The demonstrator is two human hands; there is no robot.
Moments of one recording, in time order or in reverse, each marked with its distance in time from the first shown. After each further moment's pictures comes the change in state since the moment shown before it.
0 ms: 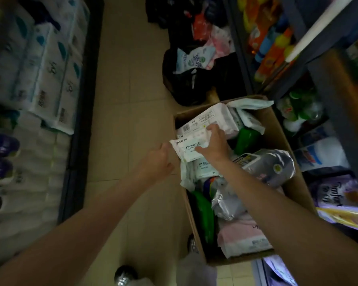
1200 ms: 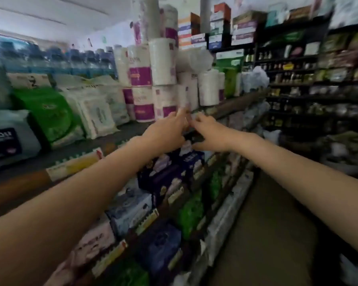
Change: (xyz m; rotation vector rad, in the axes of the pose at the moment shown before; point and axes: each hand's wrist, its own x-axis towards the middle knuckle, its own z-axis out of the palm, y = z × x) left_hand -0.480 -0.329 -0.496 0.259 0.976 -0.319; right_hand -0.375 -0.750 0.052 -0.647 -0.020 -1.484
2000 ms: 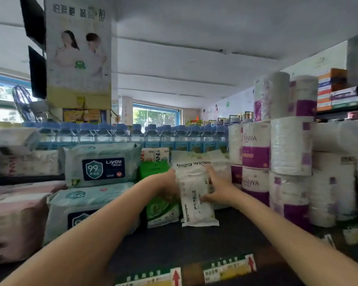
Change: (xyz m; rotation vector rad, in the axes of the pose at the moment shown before) left_hand 0.021 -0.208 -0.083 -0.140 -0.036 -0.932; right_hand 0.246 -0.116 0.013 0.701 -0.054 -0.444
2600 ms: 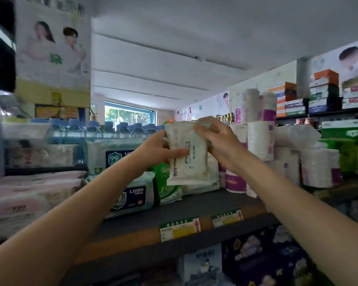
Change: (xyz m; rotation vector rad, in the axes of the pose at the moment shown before) left_hand -0.154 -0.036 -0.065 -0.682 0.133 0.529; right_hand -0.104 -0.159 -0.018 0.783 0.303 -0.250
